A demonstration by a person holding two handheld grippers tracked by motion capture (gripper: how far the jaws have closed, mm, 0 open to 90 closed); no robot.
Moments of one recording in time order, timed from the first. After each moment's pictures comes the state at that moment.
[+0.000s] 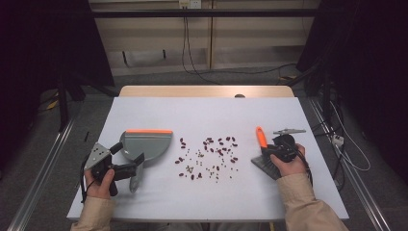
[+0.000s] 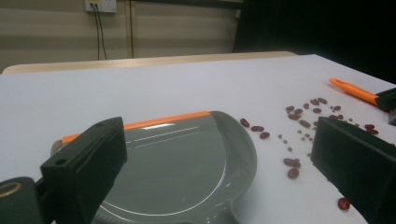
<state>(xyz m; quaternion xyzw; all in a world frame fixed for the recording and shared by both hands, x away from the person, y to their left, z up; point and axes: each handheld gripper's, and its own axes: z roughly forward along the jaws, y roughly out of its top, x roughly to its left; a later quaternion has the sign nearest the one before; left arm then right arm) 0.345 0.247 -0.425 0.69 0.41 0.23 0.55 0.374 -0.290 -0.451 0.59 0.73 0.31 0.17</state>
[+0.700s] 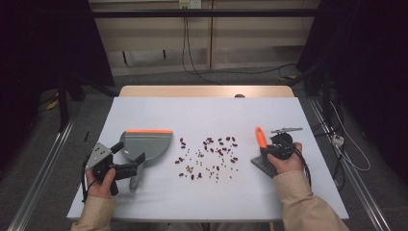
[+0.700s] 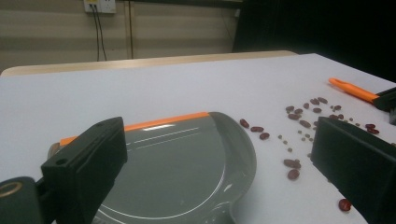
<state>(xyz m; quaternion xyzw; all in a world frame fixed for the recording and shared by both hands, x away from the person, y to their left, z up) 0.346 0.244 -0.425 0.69 0.40 0.23 0.55 0.380 -0.287 -0.452 0.60 0.73 0.29 0.16</state>
